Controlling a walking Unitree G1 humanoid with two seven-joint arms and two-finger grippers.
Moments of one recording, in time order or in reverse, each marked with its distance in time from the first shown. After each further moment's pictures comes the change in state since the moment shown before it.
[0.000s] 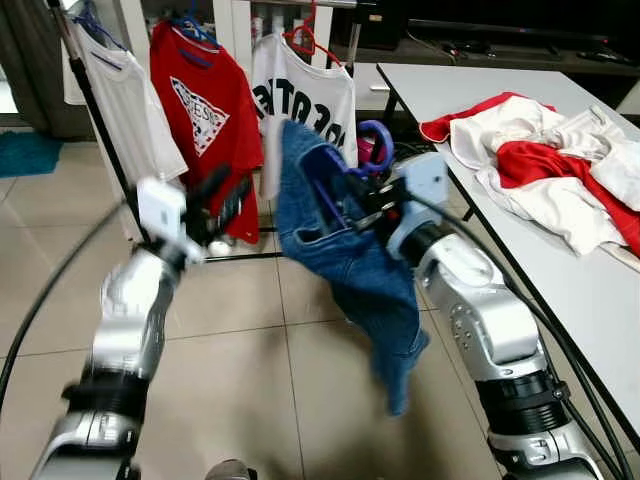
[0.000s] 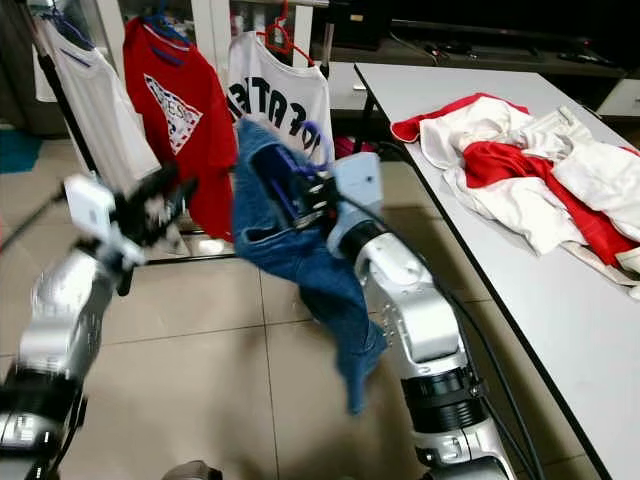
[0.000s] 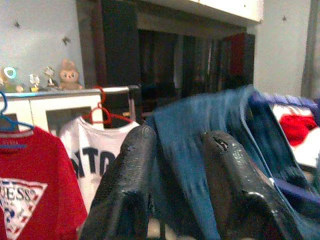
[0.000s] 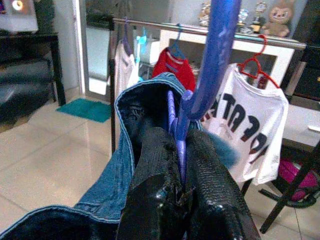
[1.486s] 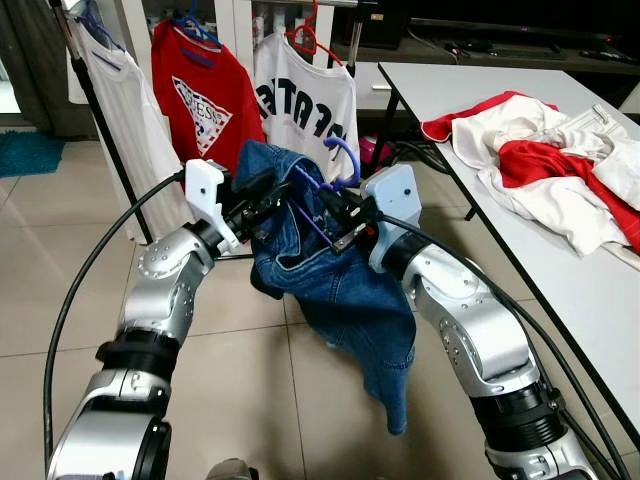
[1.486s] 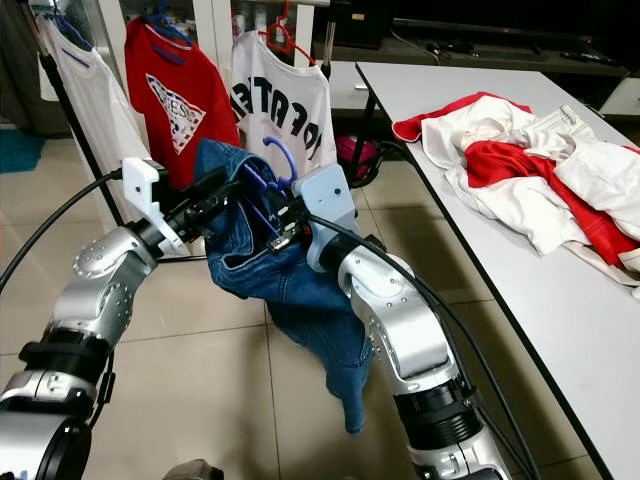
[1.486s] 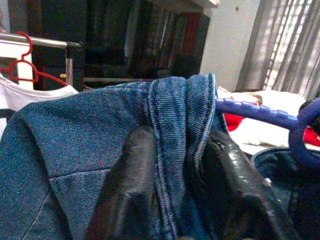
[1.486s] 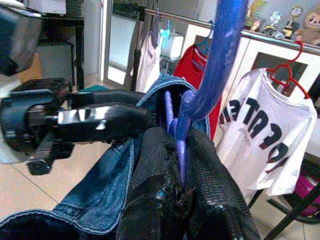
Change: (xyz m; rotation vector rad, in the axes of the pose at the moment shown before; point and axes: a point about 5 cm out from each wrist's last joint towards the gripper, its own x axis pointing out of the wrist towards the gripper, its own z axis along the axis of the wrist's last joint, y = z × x) left arm 0.034 -0.022 -0.019 -0.231 0.144 -0.209; right arm -0.002 0.024 0.000 -0.078 0.024 0.093
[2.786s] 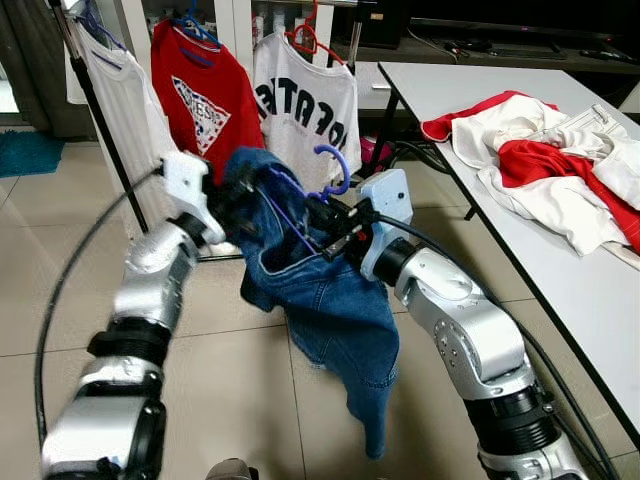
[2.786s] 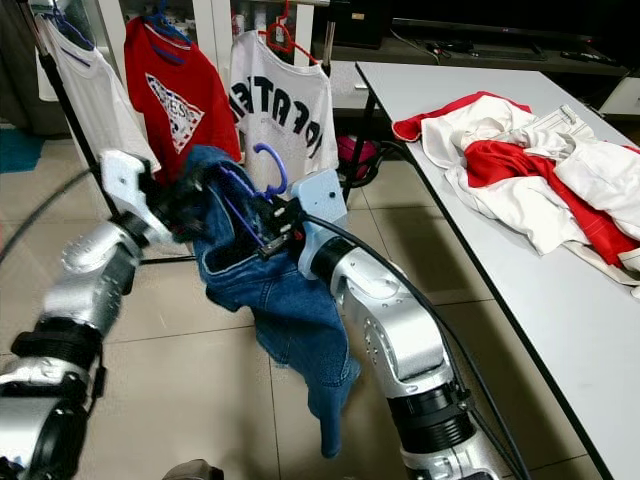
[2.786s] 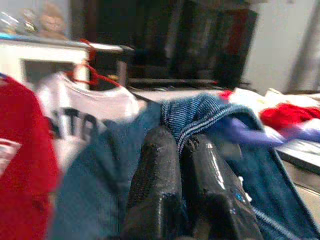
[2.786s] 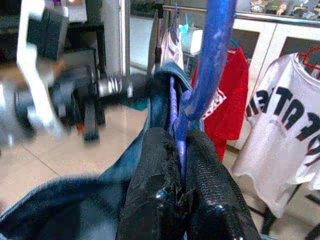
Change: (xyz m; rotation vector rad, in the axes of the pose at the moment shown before) left arm -0.011 0.034 0.014 0.069 -0.011 0.213; right arm 0.000 0.010 -0.002 0.088 0.022 0.078
